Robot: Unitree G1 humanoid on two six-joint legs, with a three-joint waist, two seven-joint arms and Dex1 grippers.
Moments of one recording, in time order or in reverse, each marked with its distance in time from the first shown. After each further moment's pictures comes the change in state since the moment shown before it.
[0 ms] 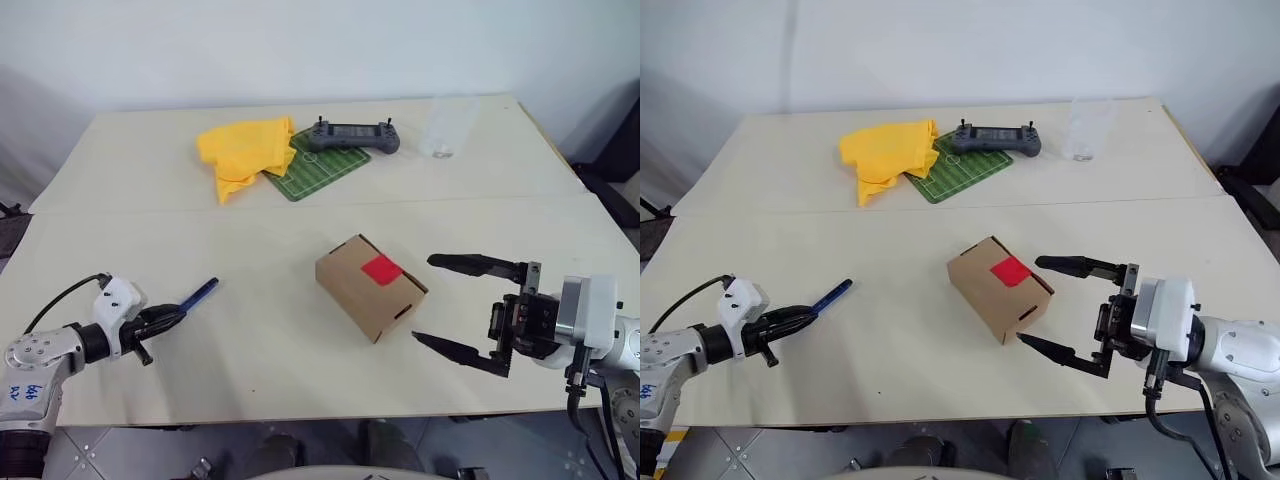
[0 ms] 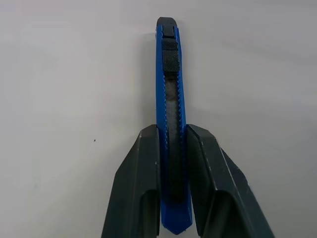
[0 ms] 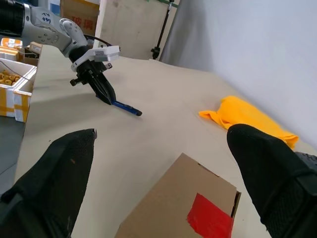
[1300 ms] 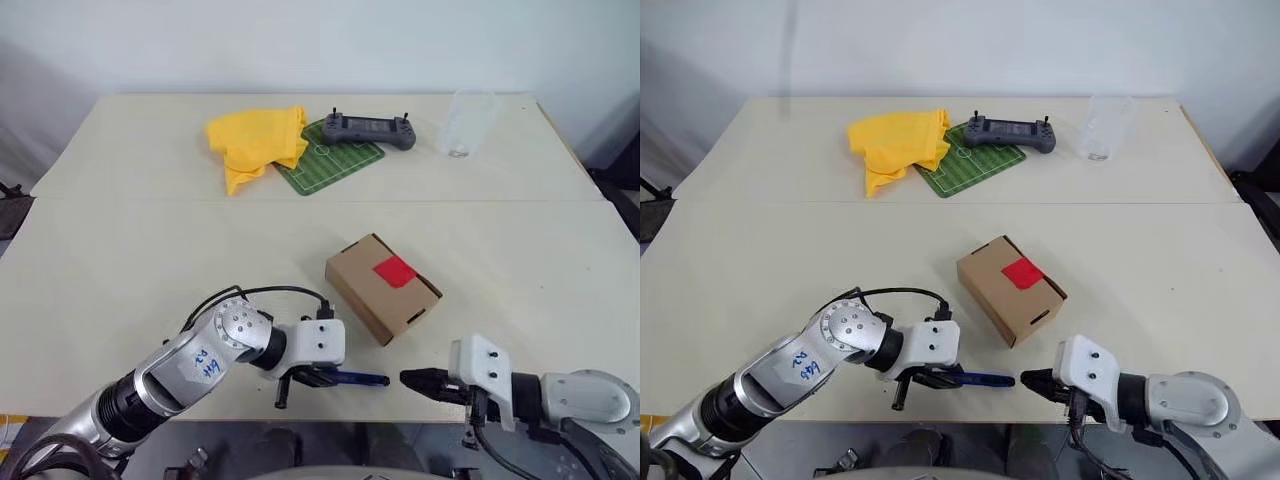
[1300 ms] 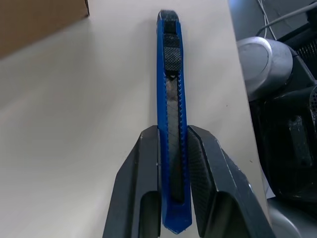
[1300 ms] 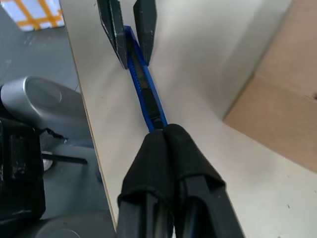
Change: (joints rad) left arm -0.481 -0.142 -0.850 -0.825 0.180 0.858 -0.026; right arm 0.217 -0.170 0.268 -0.142 -0.246 0.355 -0.173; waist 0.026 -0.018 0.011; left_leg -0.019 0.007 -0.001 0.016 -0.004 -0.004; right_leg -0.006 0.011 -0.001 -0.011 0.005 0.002
